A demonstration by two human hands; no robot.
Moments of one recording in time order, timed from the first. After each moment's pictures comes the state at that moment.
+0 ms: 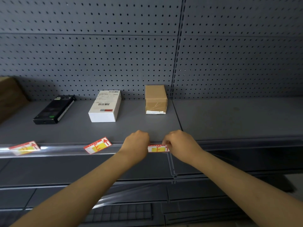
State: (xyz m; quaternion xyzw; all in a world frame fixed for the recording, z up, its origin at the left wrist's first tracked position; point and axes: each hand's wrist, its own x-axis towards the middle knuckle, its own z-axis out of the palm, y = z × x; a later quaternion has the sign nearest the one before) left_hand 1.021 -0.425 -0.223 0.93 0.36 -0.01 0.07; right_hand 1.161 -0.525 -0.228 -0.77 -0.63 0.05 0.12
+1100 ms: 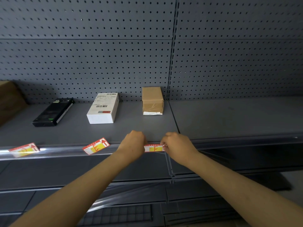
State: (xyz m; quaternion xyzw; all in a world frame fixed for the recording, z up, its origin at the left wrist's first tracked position) left_hand 1.019 -0.422 -0.225 0.92 0.36 -0.01 0.14; right_hand 1.154 -0.536 -0.227 -0.77 -0.64 0.01 0.07
